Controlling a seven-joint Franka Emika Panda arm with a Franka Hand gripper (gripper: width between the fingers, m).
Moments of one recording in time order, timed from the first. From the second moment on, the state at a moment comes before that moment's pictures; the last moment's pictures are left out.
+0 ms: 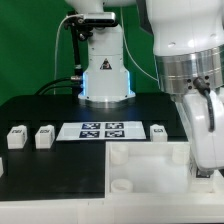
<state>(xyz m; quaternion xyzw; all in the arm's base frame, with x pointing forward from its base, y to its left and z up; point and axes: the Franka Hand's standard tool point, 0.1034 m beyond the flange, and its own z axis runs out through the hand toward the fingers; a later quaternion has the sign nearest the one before) 0.631 0.118 0.066 -0.64 0.76 0.07 0.05</state>
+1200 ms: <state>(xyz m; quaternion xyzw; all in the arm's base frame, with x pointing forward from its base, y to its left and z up) 0.610 0.140 0.102 -0.64 0.76 0.08 0.05</state>
